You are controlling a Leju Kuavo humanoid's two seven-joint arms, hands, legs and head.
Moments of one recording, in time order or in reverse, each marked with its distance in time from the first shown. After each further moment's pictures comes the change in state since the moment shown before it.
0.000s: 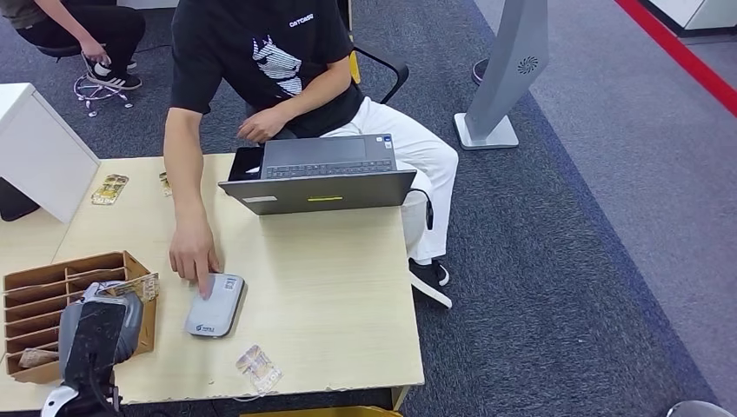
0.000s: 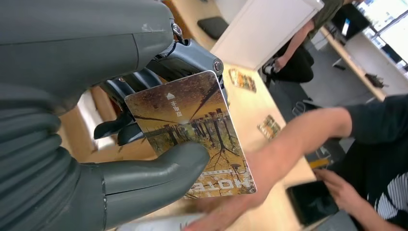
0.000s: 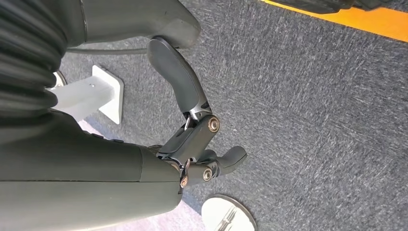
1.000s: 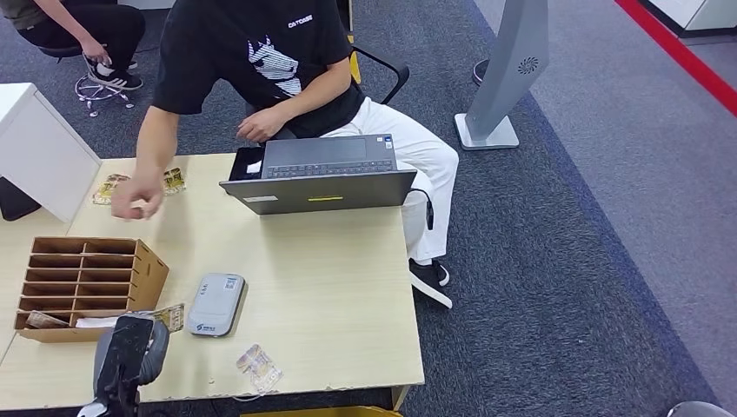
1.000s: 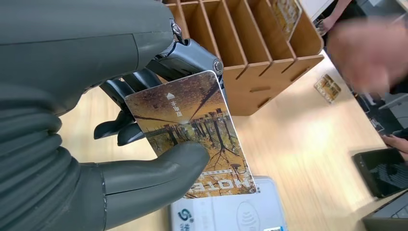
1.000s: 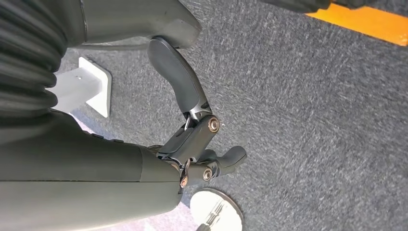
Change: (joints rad) left arm 0.028 0.004 -0.040 0.145 0.066 0.026 0.018; right arm -0.042 0.000 -0.011 0.055 0.033 -0.013 -0.053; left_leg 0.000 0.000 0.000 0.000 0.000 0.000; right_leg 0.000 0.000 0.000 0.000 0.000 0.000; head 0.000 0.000
